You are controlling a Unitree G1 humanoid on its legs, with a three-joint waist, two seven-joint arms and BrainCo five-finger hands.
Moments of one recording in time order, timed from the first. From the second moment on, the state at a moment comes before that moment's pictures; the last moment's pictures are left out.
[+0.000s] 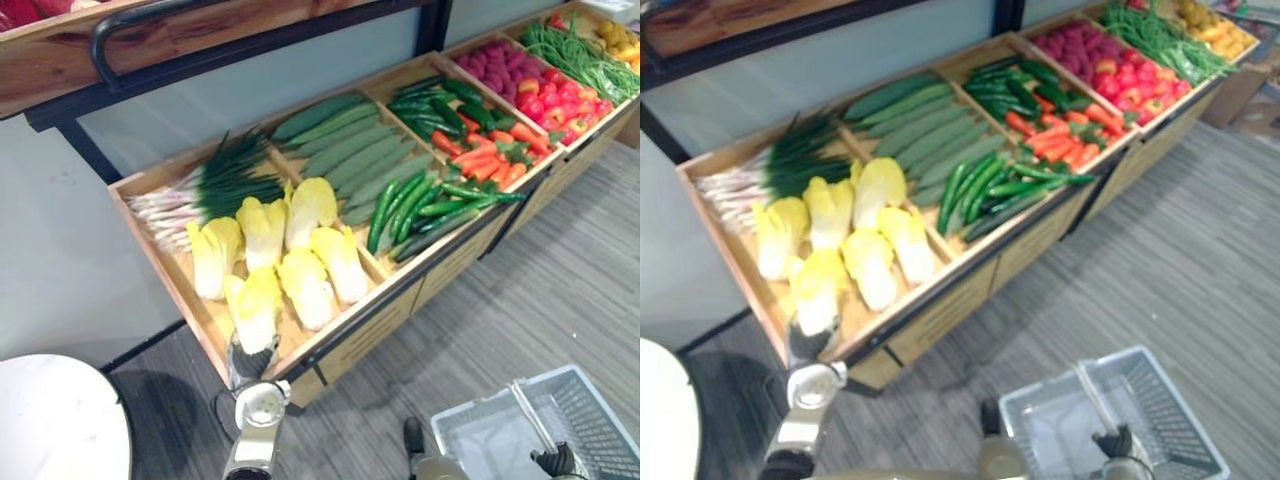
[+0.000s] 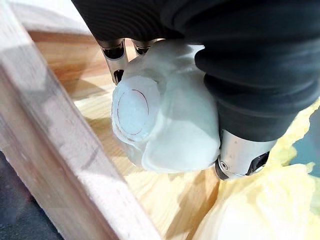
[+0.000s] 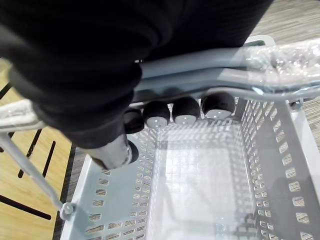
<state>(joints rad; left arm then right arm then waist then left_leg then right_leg) 0.01 0.00 0.12 0.42 0.25 -0.04 0.55 0.13 -0.25 -0.33 0.96 -0.55 -0.09 -0.30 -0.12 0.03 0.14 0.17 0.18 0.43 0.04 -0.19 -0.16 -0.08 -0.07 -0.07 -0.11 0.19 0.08</state>
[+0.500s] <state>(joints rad) 0.05 0.00 0.12 0.08 0.26 -0.05 0.54 0.13 -0.25 -0.35 0.96 -0.59 -0.07 -0.28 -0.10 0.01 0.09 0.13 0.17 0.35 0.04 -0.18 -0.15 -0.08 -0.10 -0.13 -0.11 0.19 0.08</state>
